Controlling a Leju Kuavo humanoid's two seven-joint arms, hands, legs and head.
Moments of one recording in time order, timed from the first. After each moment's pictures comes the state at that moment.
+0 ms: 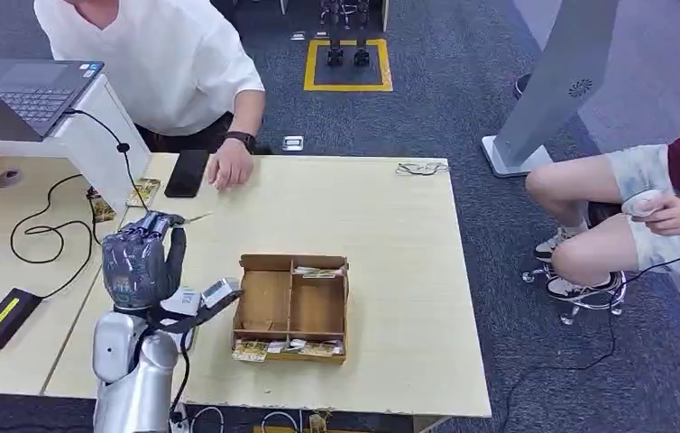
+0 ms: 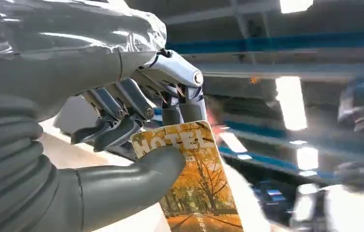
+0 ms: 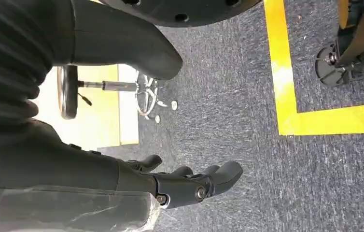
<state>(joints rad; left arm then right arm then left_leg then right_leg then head) -0.29 -0.30 0.31 -1.35 -1.42 0.70 -0.41 -0.07 0.18 -1.00 -0.21 1.06 -0.30 0.18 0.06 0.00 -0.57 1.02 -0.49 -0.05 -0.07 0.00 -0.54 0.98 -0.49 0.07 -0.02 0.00</state>
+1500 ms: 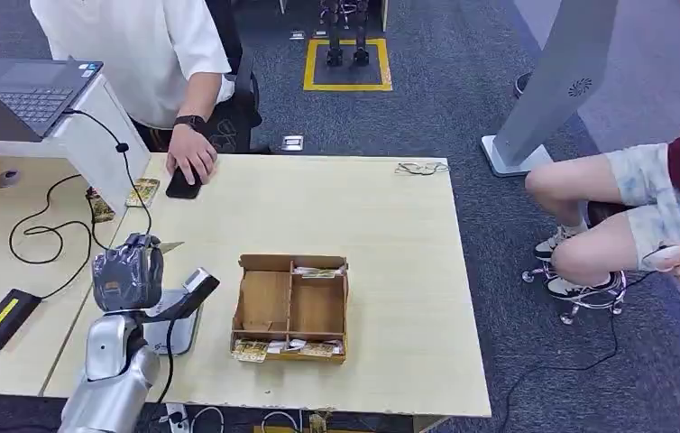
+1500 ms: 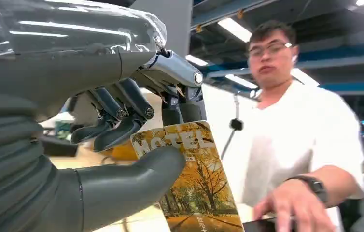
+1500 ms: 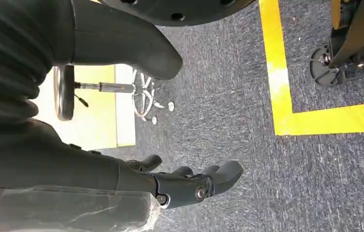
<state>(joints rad) -0.30 0.01 0.06 -1.03 -1.35 0.70 0.03 -0.07 0.18 -1.00 -0.21 1.05 -0.30 0.17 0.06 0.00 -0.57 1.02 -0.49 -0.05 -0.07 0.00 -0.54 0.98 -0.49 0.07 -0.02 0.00</state>
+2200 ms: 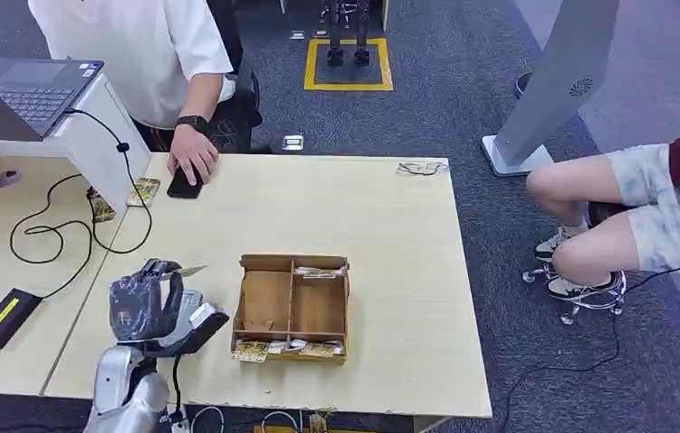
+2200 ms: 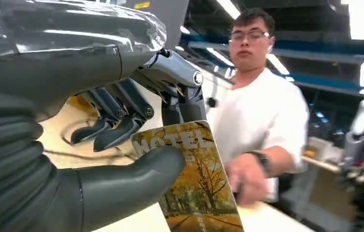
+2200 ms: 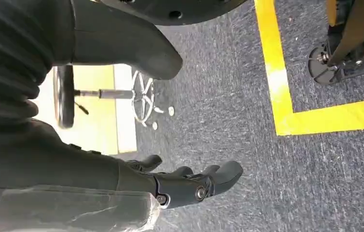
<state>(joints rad) -0.16 -0.06 0.01 -1.15 -1.11 0.70 -0.22 -0.07 0.18 -1.02 -0.21 1.03 -0.33 0.17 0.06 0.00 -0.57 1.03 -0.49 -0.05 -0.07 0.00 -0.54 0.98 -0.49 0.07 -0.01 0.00</state>
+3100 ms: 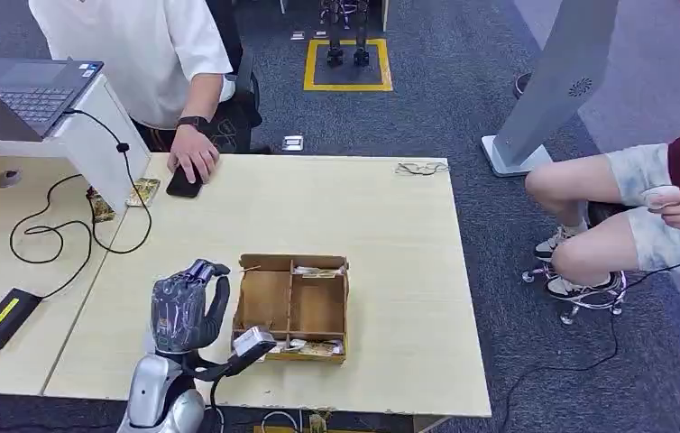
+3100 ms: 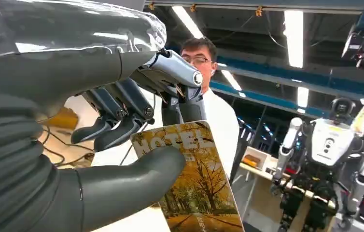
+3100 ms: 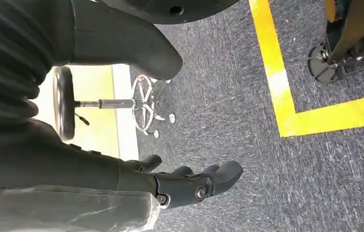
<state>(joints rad) -0.08 -0.09 -0.19 -1.35 -1.18 0.70 -0.13 -0.06 0.18 -1.07 -0.21 1.02 -0.34 0.16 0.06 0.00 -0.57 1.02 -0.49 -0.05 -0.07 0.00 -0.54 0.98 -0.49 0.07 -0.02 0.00</state>
